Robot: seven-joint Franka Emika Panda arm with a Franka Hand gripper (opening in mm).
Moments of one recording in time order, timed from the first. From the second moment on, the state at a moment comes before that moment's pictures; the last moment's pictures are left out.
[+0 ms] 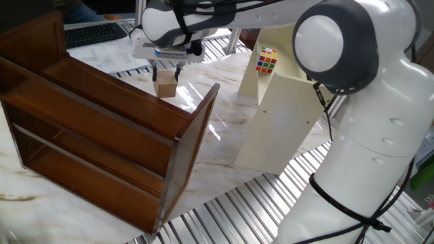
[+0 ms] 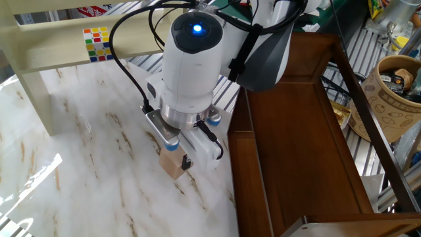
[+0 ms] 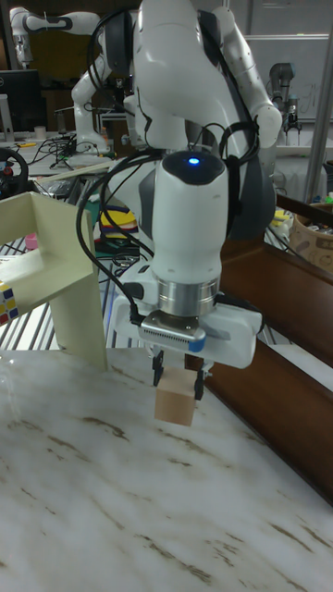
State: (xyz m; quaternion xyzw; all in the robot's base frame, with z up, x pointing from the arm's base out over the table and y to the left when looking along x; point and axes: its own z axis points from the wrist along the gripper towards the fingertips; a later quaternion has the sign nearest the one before) arm 0.594 0.035 0.249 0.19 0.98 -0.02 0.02
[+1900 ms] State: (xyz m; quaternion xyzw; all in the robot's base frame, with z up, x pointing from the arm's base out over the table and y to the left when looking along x) arm 0.516 0.124 0.368 0.29 0.96 -0.01 -0.02
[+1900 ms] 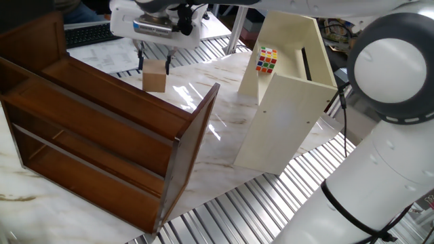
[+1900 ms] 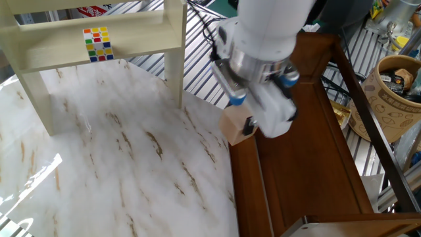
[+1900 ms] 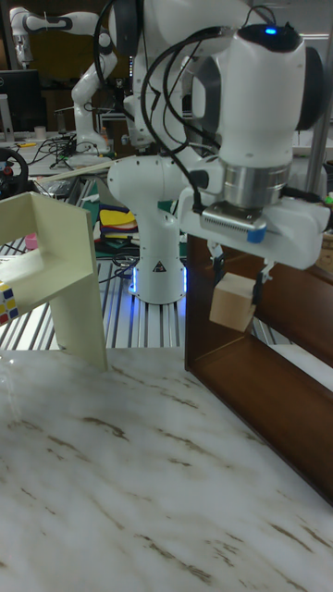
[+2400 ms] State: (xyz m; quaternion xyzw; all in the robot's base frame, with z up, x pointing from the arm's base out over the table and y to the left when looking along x) arm 0.516 0.123 0.365 0.29 0.96 -0.01 -0.03
